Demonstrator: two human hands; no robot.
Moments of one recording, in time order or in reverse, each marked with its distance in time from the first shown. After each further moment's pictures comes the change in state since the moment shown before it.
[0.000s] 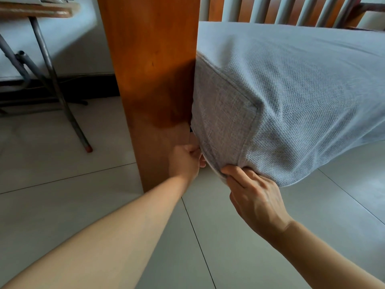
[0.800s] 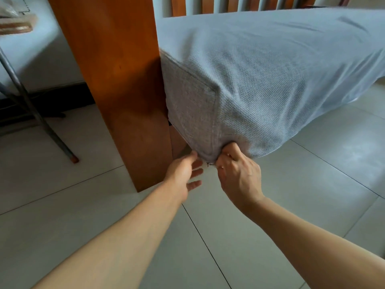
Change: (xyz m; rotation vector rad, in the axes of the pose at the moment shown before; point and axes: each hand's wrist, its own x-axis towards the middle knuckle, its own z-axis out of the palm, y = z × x) left_hand -0.063 0.012 0.011 -0.282 -0.240 -0.451; right_hand -0.014 -0.011 -0.004 -0.009 0.039 0.452
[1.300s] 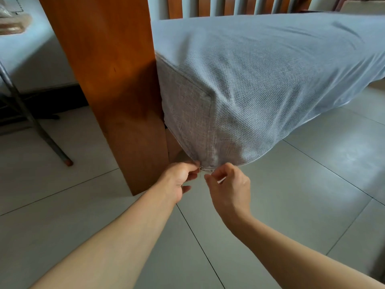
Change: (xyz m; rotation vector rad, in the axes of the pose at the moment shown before) left_hand 0.001 0.009 -0.001 0.110 -0.026 -0.105; right_hand -0.012 -0.030 0.002 0.385 -0.179 0.748
